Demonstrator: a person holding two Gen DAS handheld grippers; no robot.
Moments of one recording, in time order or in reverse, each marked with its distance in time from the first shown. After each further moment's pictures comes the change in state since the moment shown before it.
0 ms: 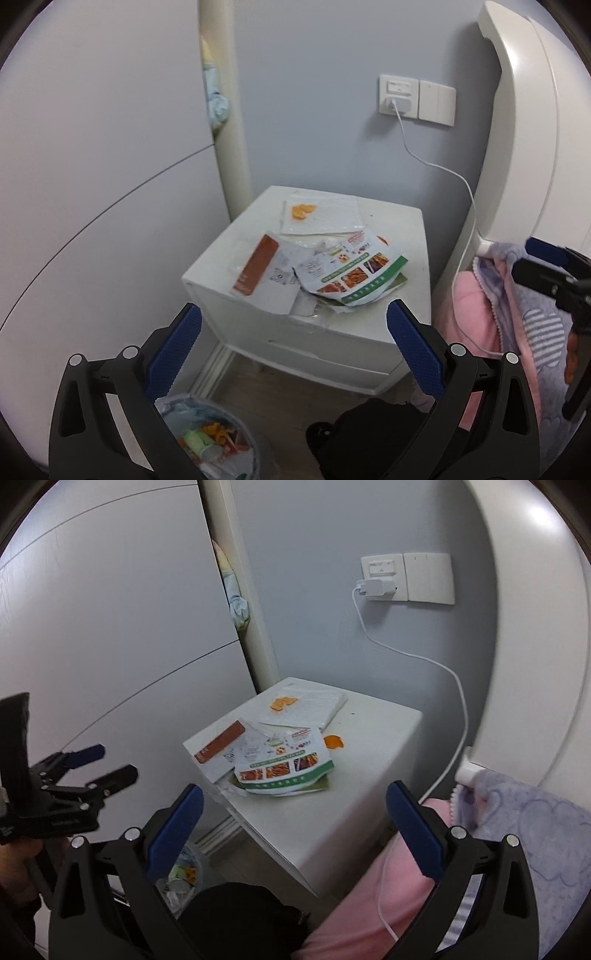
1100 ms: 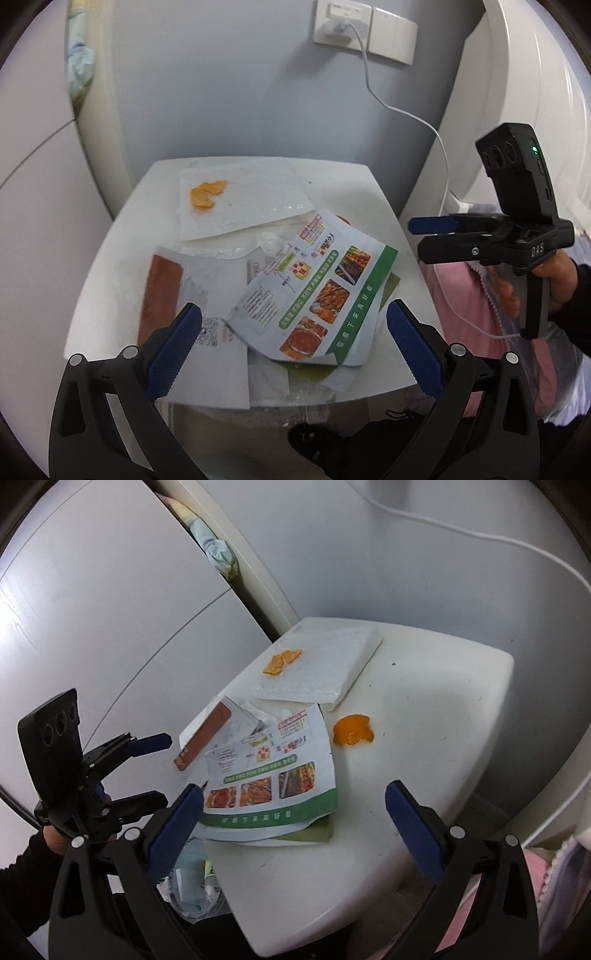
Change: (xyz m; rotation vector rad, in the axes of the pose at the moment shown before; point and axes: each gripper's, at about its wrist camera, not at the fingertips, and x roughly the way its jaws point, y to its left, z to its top) left arm 0.169 0.004 0.036 0.194 0.167 -0.425; right arm 0.168 -0.072 0.030 0.120 0.266 0.252
